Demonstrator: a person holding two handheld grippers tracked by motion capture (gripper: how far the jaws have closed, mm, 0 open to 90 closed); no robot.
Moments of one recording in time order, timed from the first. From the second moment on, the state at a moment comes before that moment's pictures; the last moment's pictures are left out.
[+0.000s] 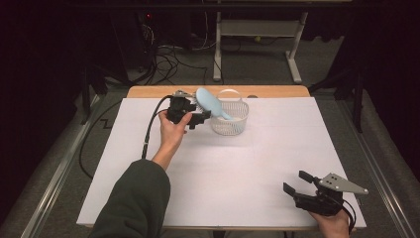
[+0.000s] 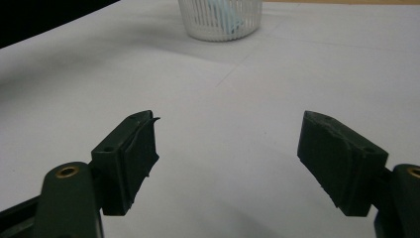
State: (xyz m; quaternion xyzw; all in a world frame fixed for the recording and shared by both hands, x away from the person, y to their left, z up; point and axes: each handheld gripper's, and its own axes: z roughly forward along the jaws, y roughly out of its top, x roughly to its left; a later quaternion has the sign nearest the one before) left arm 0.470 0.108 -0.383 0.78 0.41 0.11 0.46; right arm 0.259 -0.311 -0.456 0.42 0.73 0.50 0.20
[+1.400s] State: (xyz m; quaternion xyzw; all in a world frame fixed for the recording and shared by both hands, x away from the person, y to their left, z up) left arm 0.451 0.129 -0.375 0.78 0.39 0.12 0.48; right arm 0.257 -0.313 -0.455 0.42 0.73 0.50 0.21
